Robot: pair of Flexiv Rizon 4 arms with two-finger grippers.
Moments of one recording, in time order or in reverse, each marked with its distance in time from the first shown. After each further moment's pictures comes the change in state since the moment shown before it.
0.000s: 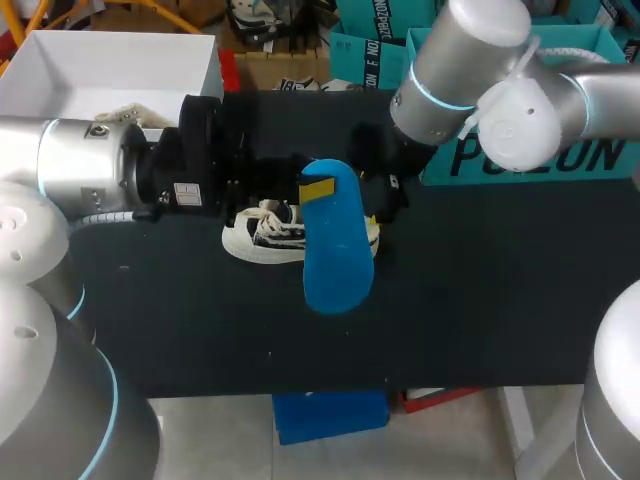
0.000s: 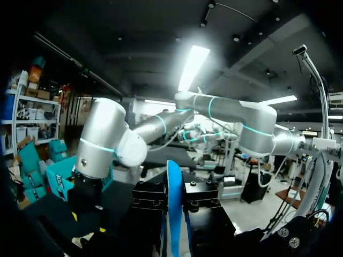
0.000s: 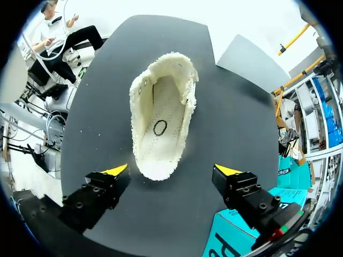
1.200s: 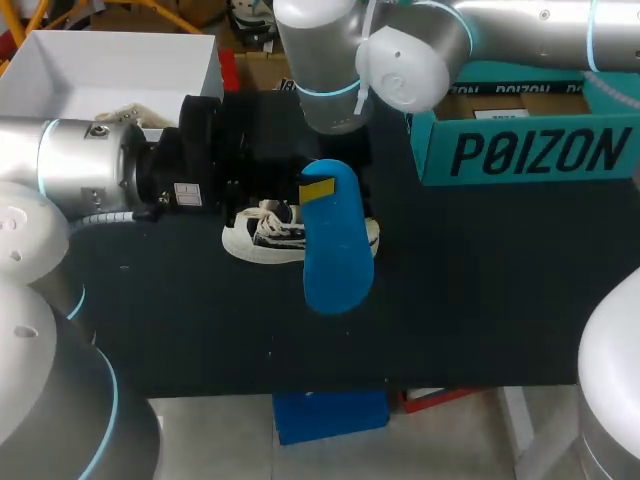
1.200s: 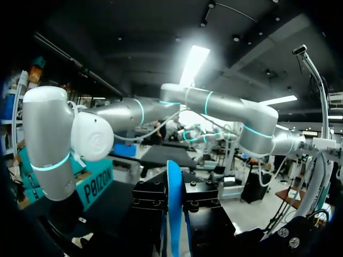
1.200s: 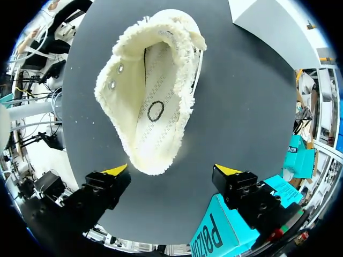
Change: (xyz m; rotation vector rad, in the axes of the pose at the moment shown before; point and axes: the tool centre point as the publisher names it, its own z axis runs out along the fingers) left arm 0.000 0.000 0.000 0.000 0.000 0.000; right arm -0.012 0.010 0.011 0.436 0.110 0.015
